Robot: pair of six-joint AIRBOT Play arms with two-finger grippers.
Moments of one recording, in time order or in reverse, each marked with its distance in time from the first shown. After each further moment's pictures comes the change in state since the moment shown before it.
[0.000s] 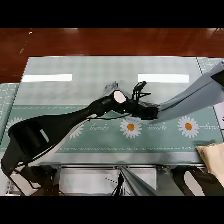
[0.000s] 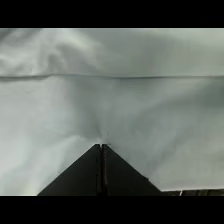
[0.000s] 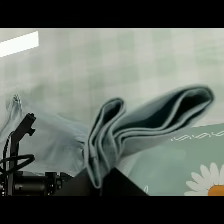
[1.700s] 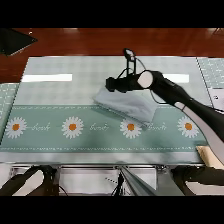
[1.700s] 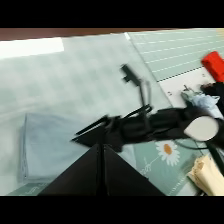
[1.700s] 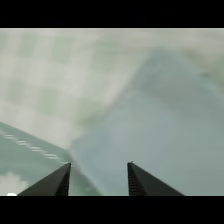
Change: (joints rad) left arm 1.094 0.821 0.000 0.188 -0.649 0.123; right arm 0.695 -0.736 -0.001 0.161 -0.706 0.019
